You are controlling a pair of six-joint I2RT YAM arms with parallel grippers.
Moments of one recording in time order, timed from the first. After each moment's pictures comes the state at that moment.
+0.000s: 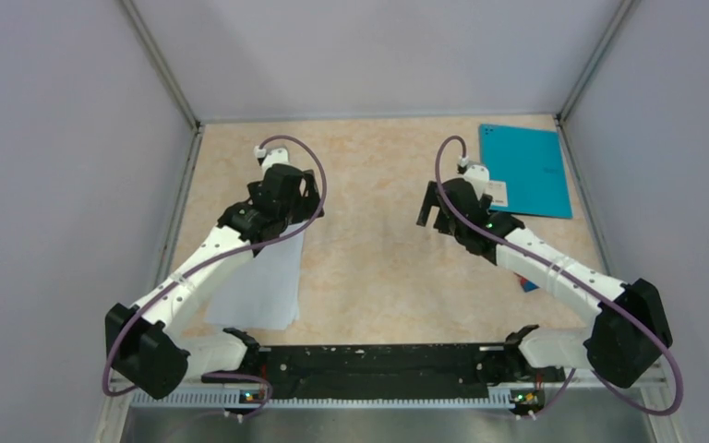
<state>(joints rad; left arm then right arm) -0.51 1.21 1.05 -0.55 -0.39 -0.55 0.63 1.26 0.91 -0.40 0.46 0.66</state>
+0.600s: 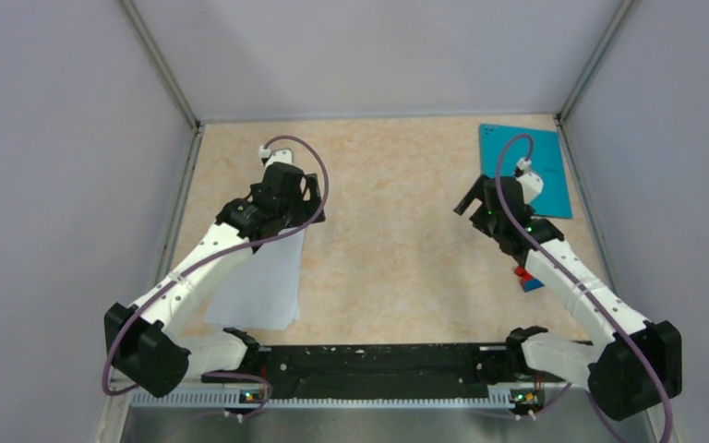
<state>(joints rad) -0.51 1.22 1.10 -0.66 -0.32 -0.54 0.39 1.12 0.84 -0.44 0.38 0.80</state>
